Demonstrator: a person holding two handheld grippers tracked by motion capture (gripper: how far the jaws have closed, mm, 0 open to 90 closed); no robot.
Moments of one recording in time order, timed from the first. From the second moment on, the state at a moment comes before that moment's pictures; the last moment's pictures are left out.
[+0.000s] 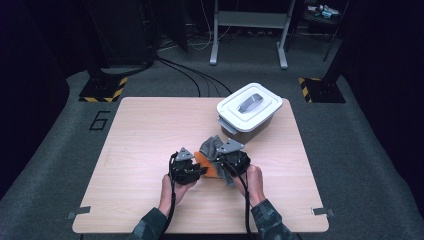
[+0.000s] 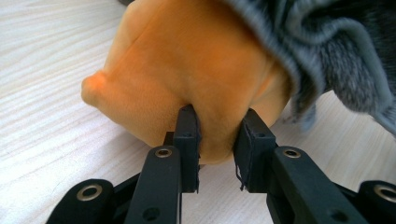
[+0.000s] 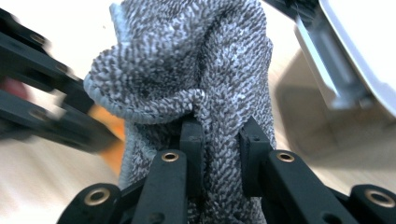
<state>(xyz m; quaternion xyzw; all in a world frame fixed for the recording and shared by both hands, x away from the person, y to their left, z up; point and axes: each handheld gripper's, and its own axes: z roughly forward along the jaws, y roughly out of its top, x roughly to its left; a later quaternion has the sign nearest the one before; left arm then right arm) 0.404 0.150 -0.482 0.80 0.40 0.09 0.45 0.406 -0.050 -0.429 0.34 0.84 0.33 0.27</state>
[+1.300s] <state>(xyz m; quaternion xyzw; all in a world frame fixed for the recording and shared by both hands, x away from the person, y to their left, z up) 0.398 0.143 -0.467 0.79 0.39 0.13 0.45 0.396 -0.046 -0.415 0.34 0.84 0.33 0.27</state>
